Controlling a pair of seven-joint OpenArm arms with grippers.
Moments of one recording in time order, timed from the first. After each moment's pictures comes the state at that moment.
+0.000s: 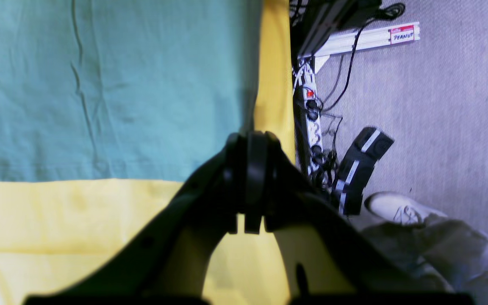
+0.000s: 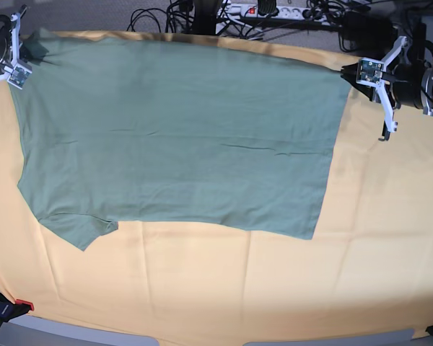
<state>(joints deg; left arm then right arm) -16.4 -89.6 52.3 124.3 -24.9 -44.1 10.6 -54.4 50.3 32.6 121.1 33.9 40.9 -58.2</state>
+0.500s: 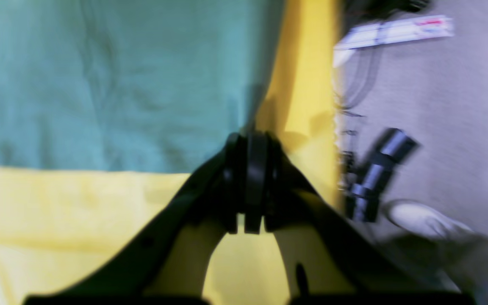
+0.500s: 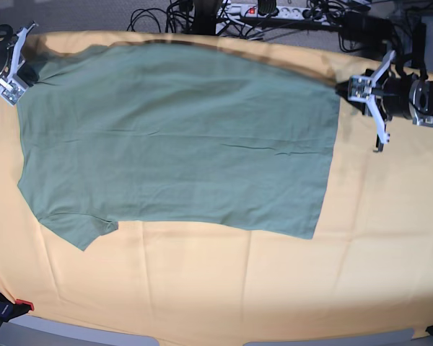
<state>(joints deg) -16.1 -80.3 52.3 114.6 -19.5 -39.4 10.7 -54.4 50.3 32.6 119.6 33.1 34.1 -42.1</state>
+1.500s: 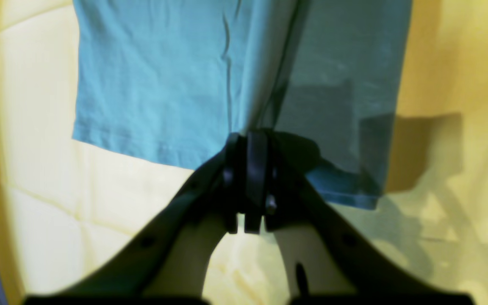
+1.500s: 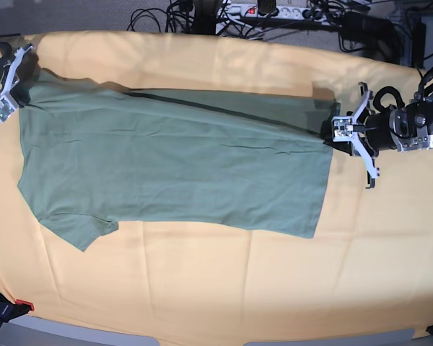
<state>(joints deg) -20.6 -70.3 52.3 106.6 -9.9 -31.8 8.8 -48.5 50.2 28.5 113.7 27.2 27.9 -33.6</state>
